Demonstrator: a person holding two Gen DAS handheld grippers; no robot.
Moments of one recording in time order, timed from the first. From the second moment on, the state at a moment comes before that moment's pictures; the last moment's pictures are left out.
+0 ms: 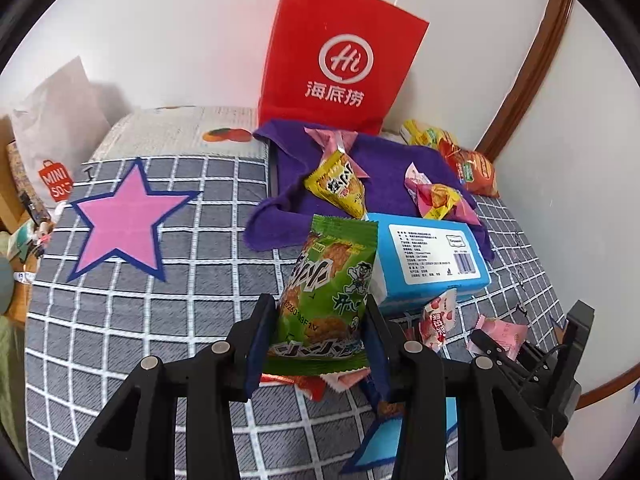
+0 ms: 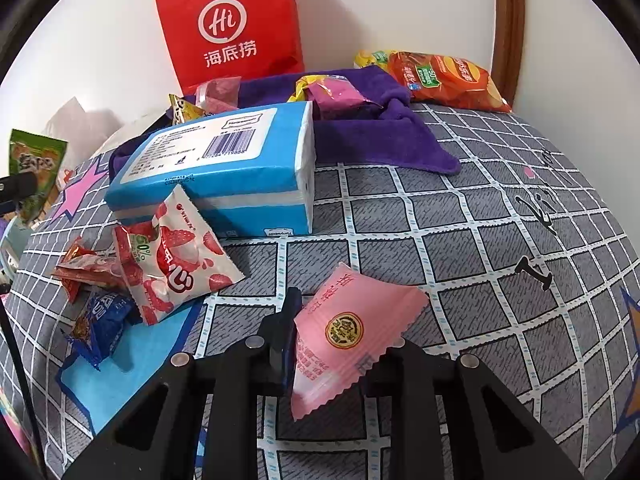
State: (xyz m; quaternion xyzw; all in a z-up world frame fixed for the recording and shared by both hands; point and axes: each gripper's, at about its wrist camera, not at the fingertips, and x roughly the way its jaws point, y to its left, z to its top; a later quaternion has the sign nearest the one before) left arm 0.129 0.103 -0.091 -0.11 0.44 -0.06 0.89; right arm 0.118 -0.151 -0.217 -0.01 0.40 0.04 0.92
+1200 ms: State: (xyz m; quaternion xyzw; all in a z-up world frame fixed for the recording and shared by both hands) left arm 0.082 0.150 0.014 -0.11 0.39 -0.02 0.92; right arm 0.115 -0.118 -0.084 0.02 0.33 0.09 0.94
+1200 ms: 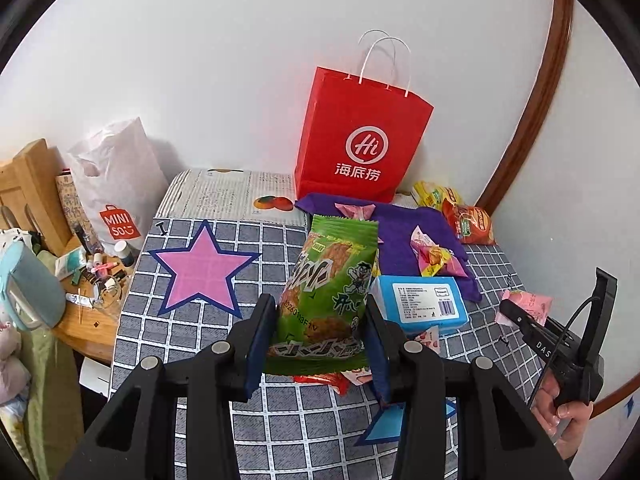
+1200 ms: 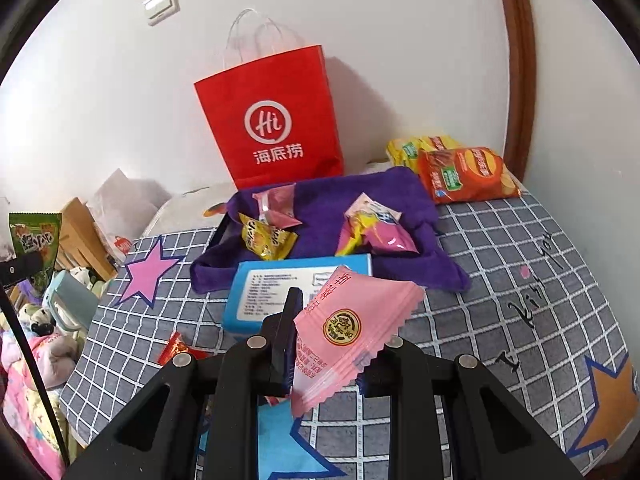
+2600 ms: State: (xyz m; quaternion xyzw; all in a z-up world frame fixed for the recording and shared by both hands) left arm 0.223 0.124 0.007 -0.12 0.36 -0.05 0.92; right arm 0.254 -0.089 -0.026 0.00 0.31 0.11 0.94
